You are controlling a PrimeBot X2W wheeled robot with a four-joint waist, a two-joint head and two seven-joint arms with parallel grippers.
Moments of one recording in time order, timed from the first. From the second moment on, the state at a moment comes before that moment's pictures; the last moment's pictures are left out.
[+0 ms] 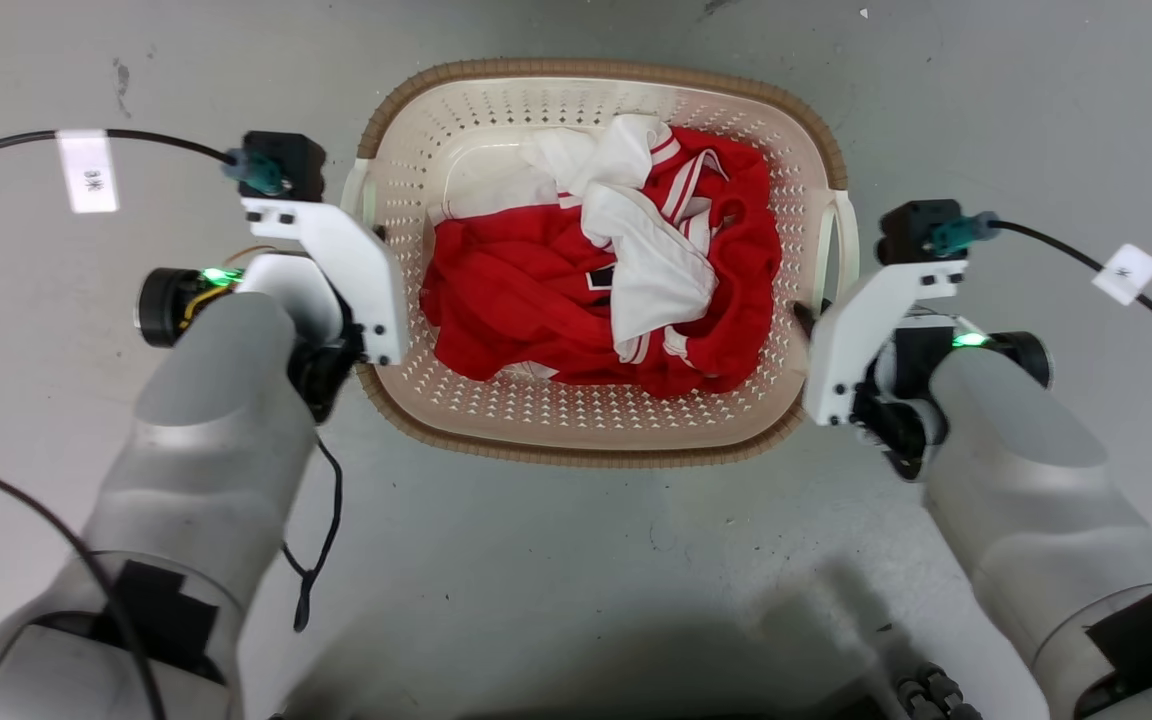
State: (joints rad) left arm -1.05 0.17 -0.47 1.17 -0.56 -0.13 0.12; right arm -0.95 -0.05 0.44 1.20 0.57 0.13 0.13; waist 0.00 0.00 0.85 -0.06
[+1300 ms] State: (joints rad) left arm -0.84 0.14 -0.67 1.25 -0.85 -0.12 0.43; right arm -0.79 -0.10 0.66 1.23 0.82 0.12 0.42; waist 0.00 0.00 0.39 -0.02
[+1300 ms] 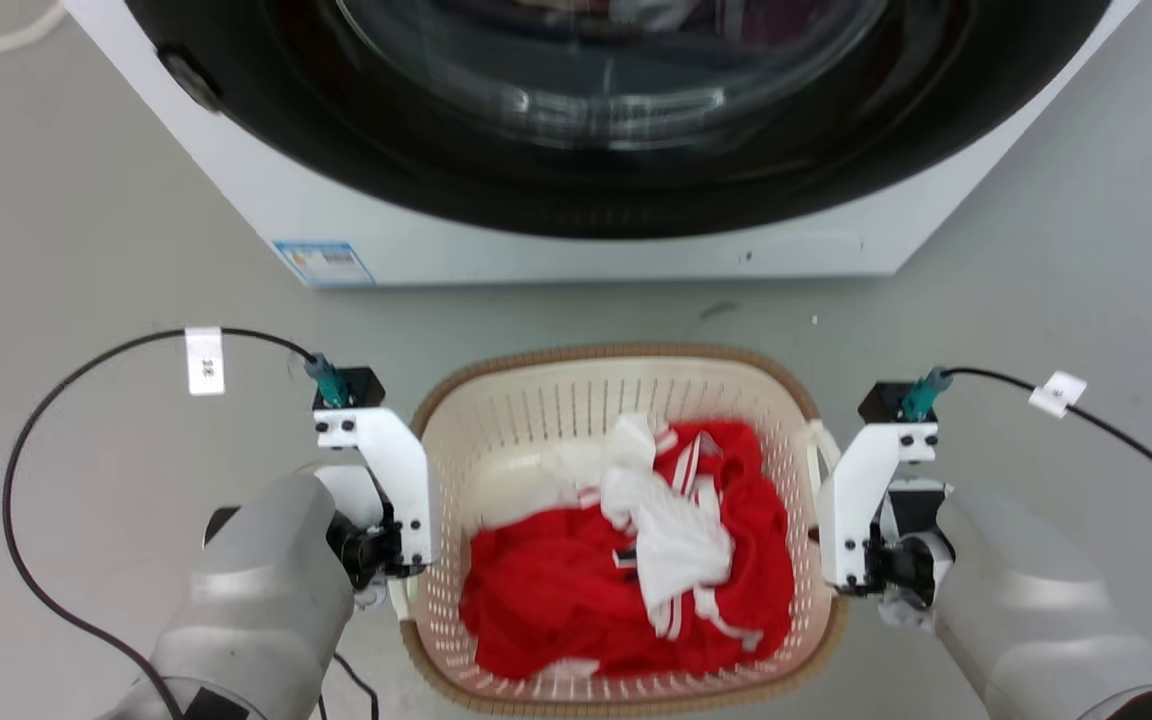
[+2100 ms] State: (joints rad) left arm -0.76 0.12 -0.71 1.27 -0.94 -0.12 0.60; right arm -0.74 -0.11 0.69 1.27 0.92 0.12 0.71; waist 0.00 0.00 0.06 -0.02
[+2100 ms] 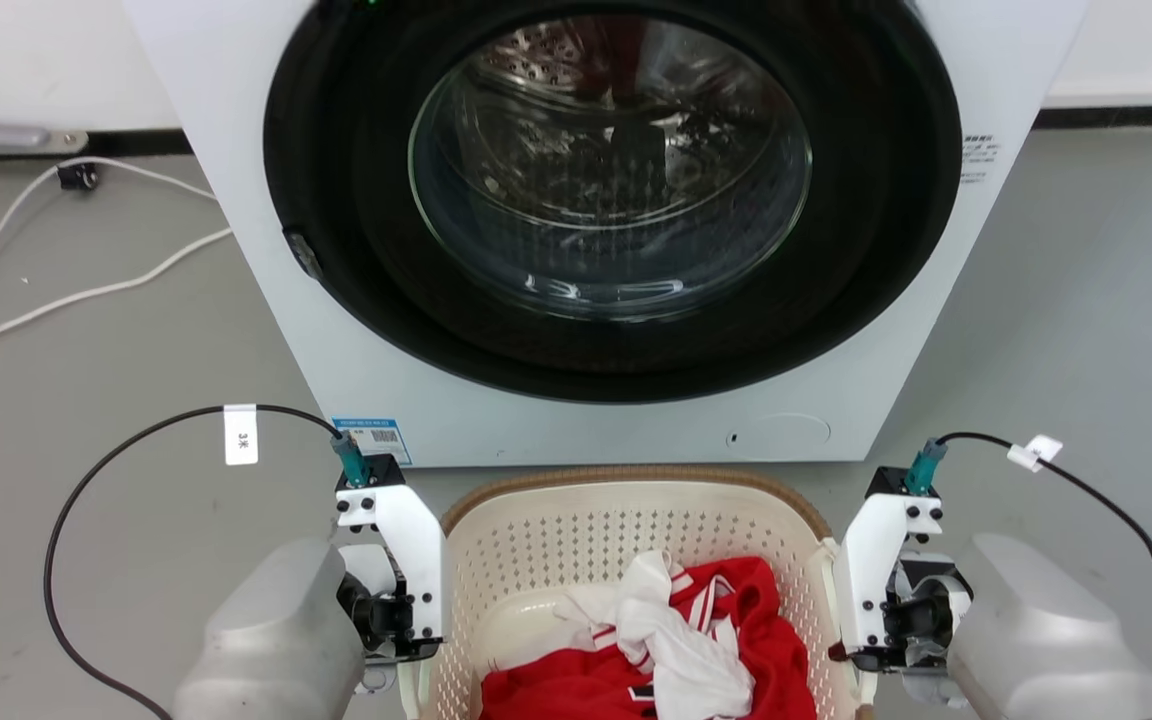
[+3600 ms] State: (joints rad) left arm -0.68 0.12 -0.76 1.27 -1.00 -0.12 0.63; right arm -0.66 -0.10 0.70 1.29 0.93 0.12 0.70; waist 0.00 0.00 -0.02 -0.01
